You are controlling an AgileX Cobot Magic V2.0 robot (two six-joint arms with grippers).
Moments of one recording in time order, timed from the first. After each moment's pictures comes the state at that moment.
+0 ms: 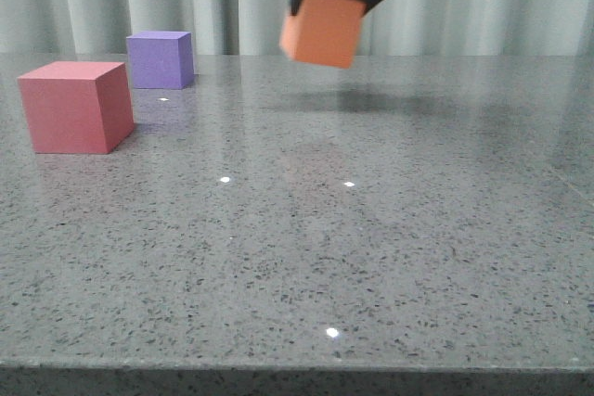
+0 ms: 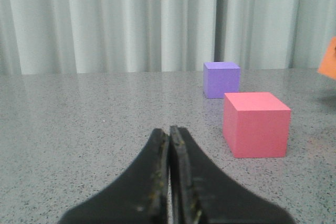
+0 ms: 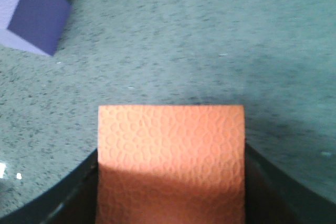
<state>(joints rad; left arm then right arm) -0.12 0.00 0.00 0.06 0.02 -0.09 0.49 2.01 -1.93 -0.02 0.82 0.35</state>
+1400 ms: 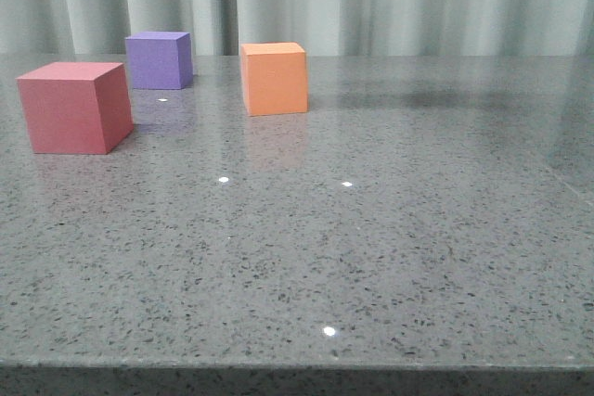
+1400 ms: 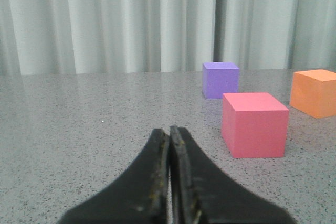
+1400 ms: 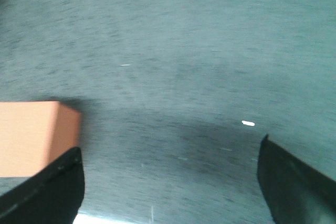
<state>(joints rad) -0.12 0.00 0.00 0.06 0.02 -0.09 0.37 1.91 -2.02 -0.17 1.06 0.26</state>
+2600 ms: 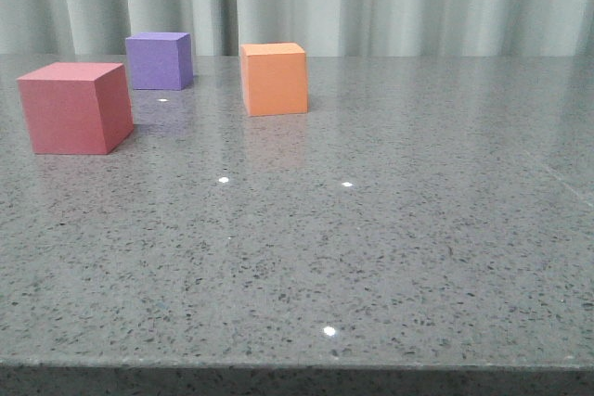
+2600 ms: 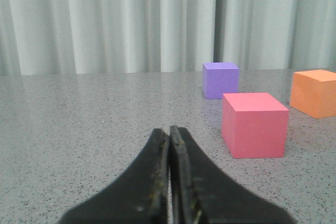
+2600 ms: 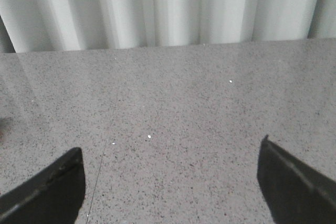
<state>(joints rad) -0.12 0.00 0.00 0.06 0.02 -0.09 0.01 0.66 -0.56 -0.19 0.17 0.25</state>
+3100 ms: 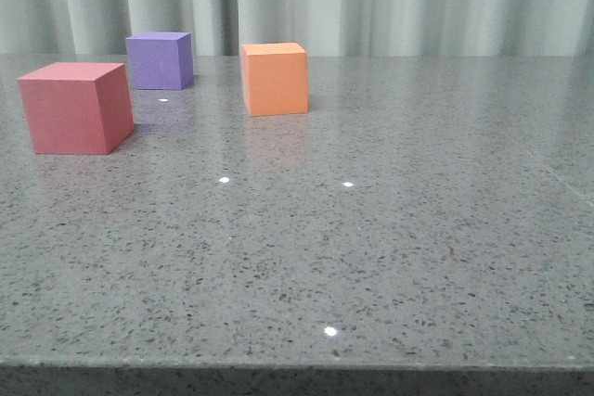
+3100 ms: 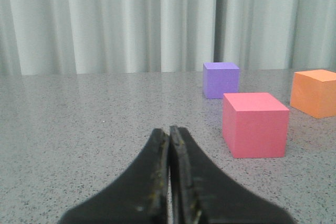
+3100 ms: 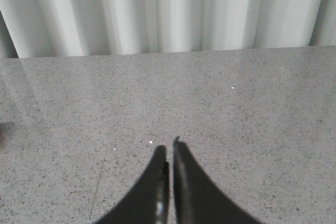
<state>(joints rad) -0.12 0.00 0.00 0.06 0.02 -0.09 0.01 0.66 -0.55 -0.19 0.15 0.25</state>
